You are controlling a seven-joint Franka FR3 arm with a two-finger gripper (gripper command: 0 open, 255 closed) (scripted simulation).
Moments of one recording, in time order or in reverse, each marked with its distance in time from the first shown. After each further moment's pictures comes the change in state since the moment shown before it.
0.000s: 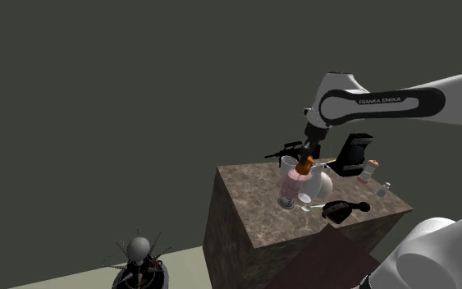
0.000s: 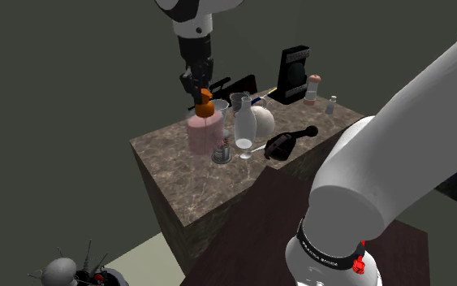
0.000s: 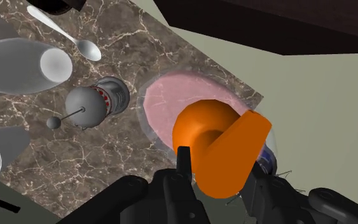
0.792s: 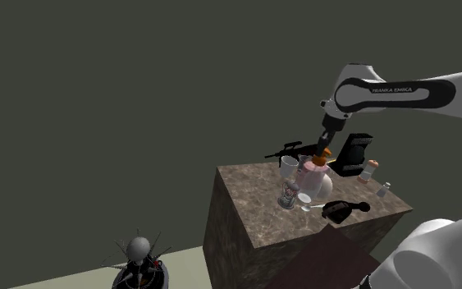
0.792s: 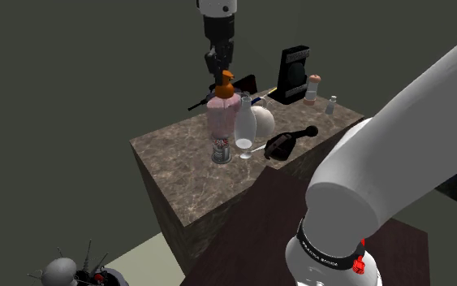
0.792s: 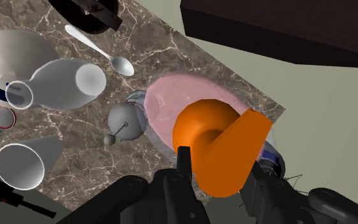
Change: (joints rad) arm -0.060 -0.011 -0.102 0.079 -0.040 -0.081 -0.146
